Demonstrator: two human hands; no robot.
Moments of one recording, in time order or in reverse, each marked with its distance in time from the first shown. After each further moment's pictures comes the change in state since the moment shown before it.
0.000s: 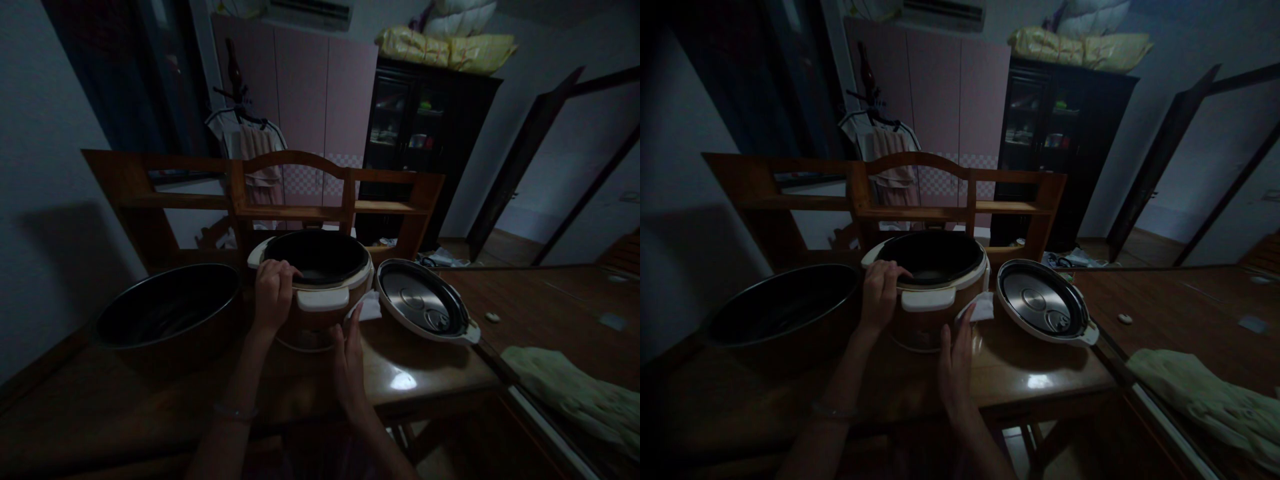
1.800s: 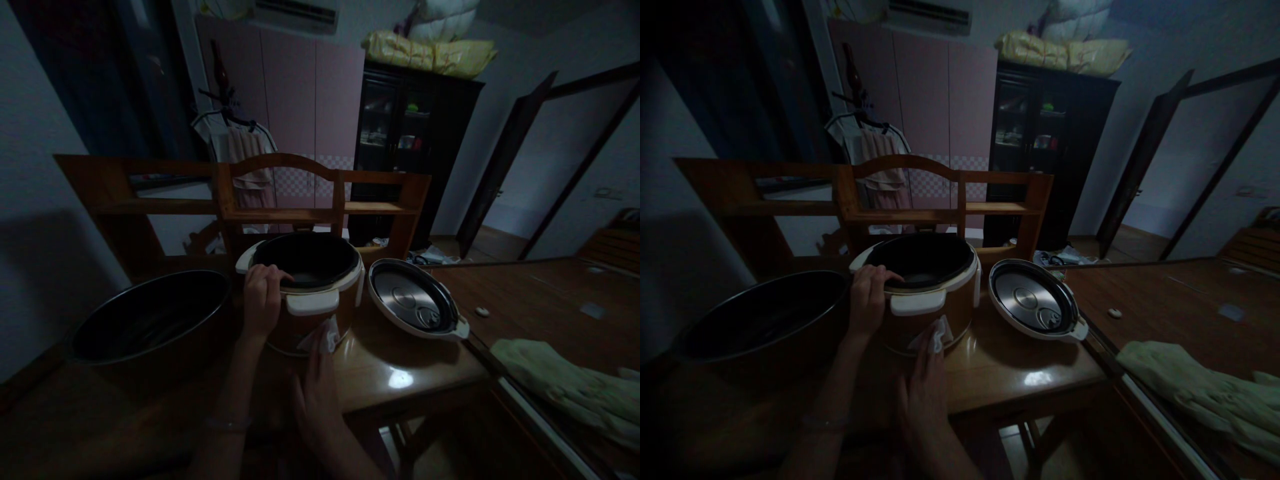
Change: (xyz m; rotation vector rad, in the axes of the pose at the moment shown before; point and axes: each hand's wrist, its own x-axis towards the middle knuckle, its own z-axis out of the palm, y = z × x) left_hand 0.001 0.003 -0.003 0.024 -0.042 -0.040; right_hand -0.046 0.017 0.028 -0.346 -0.187 -0.237
